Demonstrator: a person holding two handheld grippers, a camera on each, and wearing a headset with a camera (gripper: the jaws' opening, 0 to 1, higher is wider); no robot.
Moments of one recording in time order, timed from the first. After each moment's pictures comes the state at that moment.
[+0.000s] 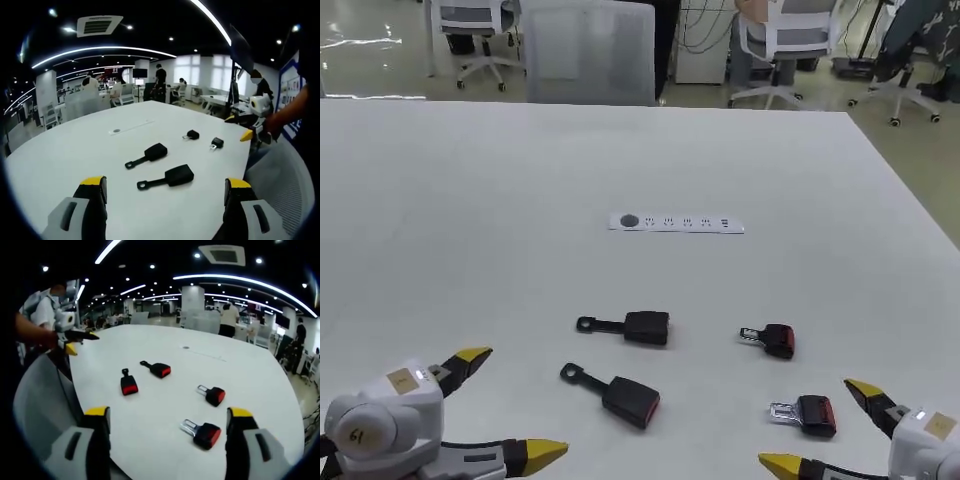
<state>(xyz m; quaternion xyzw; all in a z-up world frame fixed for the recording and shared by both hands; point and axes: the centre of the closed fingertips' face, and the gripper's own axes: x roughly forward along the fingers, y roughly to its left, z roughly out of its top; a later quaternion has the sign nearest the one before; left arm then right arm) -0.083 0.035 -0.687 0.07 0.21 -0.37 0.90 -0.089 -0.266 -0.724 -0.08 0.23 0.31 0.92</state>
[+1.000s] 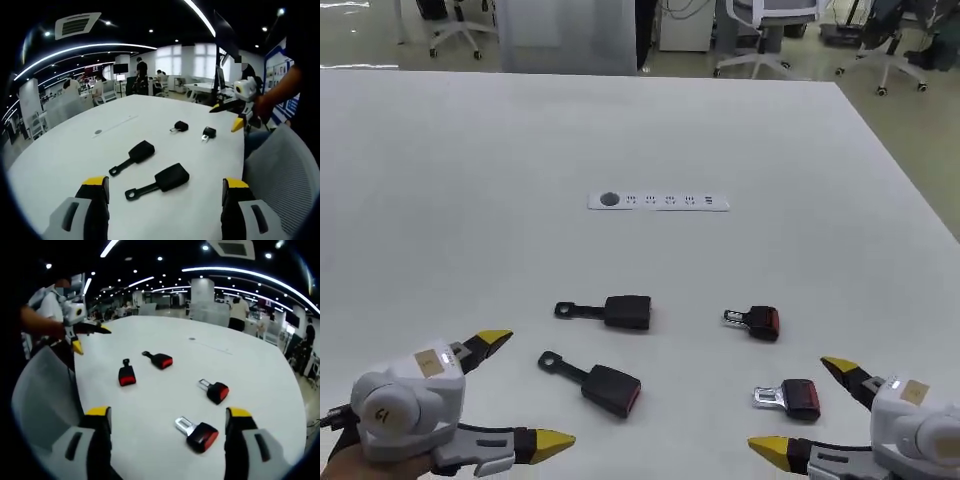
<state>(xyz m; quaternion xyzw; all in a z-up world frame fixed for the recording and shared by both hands) -0.063 -0.008 -0.713 0.12 0.23 -0.44 0.86 -0.069 -0.275 -0.745 -0.09 0.26 0.36 0.89</state>
